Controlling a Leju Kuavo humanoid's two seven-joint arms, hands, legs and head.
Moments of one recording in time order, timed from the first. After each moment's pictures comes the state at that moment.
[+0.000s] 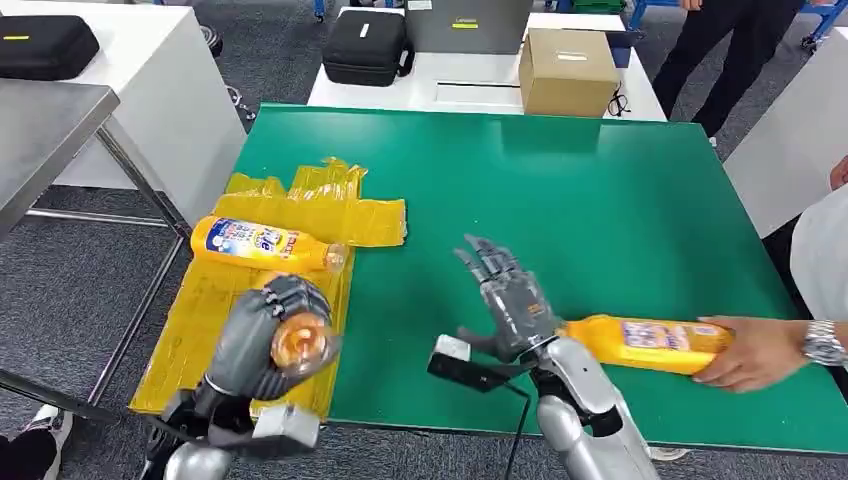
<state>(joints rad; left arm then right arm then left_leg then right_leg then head) 0.09 -0.06 -0.23 -1.91 -0.92 0.19 -0.33 -0.19 -0.03 0.43 -1.48 1.06 -0.10 -0.12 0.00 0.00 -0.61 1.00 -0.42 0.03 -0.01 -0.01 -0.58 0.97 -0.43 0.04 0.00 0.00</state>
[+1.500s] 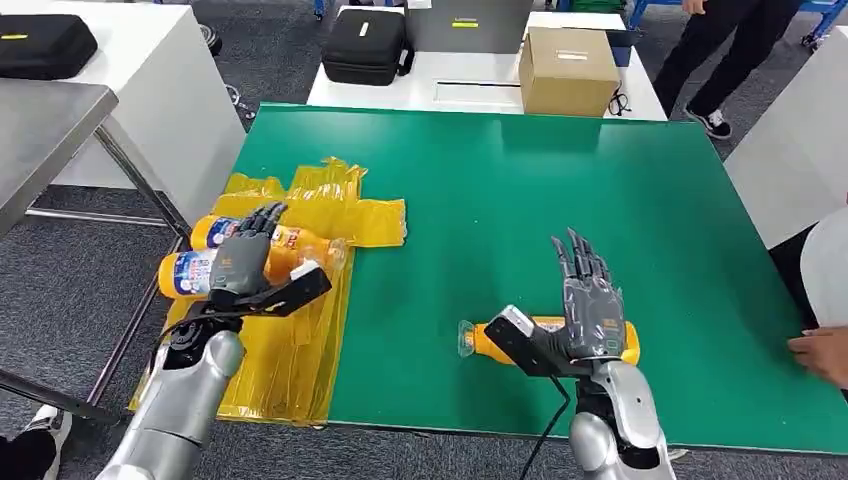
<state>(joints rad) -0.34 -0.04 -0.05 -1.18 -1.17 0.29 -0.13 -0.04 0.03 0.20 -1.62 1.11 -0.16 0.00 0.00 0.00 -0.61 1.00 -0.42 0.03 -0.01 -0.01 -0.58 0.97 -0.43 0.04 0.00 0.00</state>
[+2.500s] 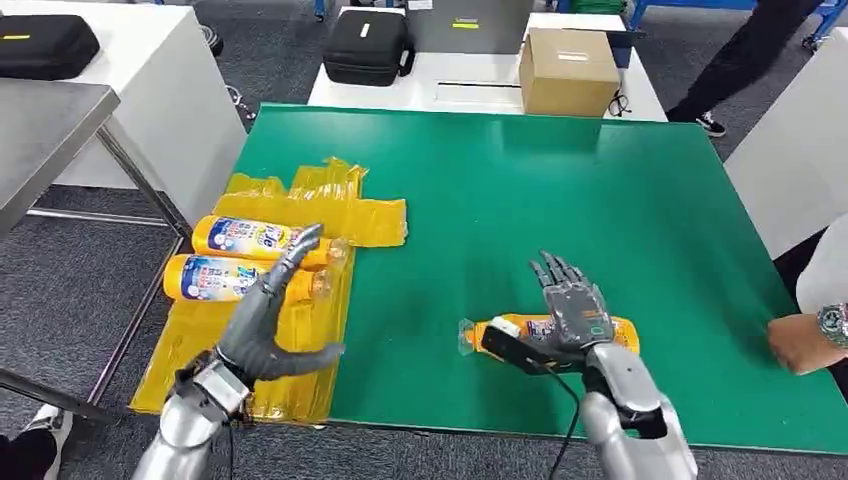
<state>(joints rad) -0.01 -0.08 -0.16 -1.72 -0.40 -0.14 -0.58 -0.17 -0.08 0.21 -1.45 1.20 0.12 -0.07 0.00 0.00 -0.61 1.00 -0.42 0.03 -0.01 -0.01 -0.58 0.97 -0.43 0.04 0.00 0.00</state>
